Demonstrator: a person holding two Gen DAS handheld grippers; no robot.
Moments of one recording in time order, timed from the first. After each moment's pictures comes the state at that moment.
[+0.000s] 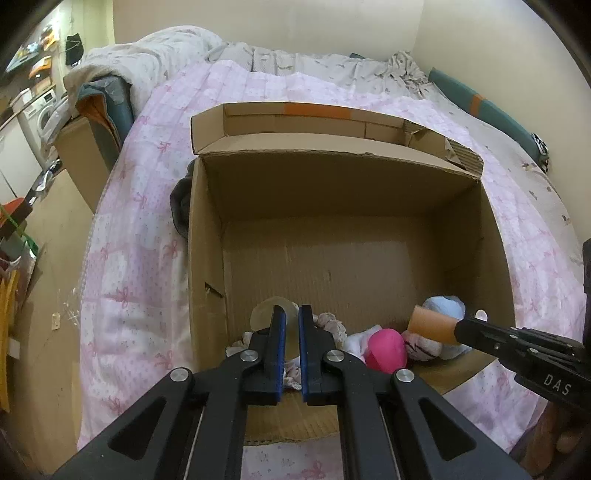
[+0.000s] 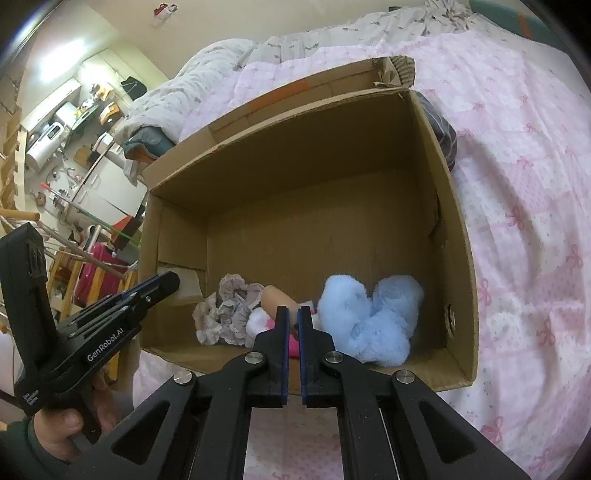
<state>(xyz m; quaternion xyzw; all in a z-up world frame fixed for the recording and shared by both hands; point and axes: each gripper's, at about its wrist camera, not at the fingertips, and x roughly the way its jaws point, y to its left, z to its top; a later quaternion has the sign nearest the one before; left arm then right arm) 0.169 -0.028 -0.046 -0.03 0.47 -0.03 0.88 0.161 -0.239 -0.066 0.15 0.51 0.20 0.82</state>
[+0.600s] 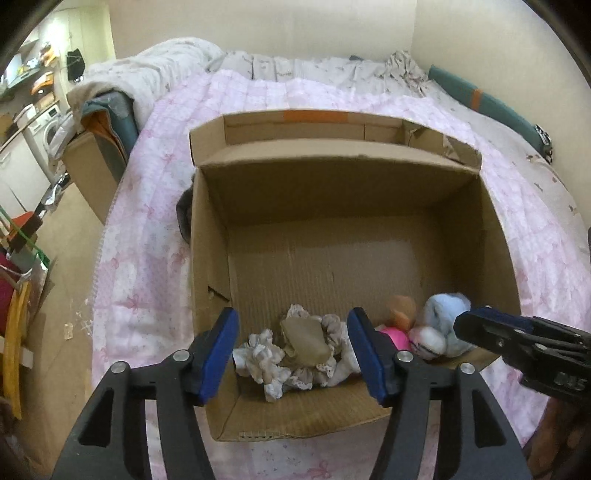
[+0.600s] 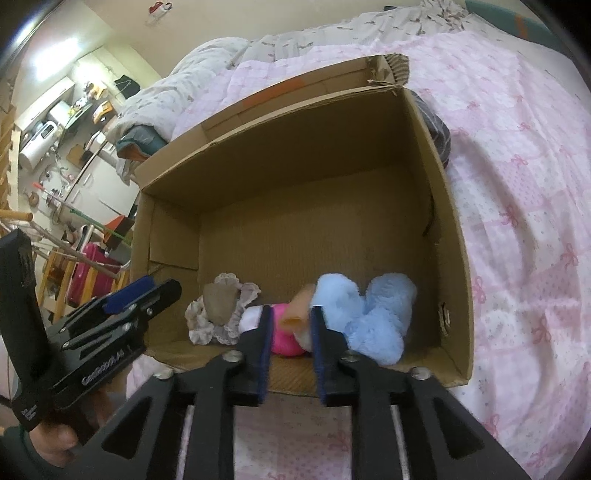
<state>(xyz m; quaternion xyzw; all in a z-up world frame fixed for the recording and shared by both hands) 0.163 -0.036 -0.041 0.00 0.46 -0.01 0.89 0.163 -0.238 -0.066 0.15 0.52 0.18 0.82</state>
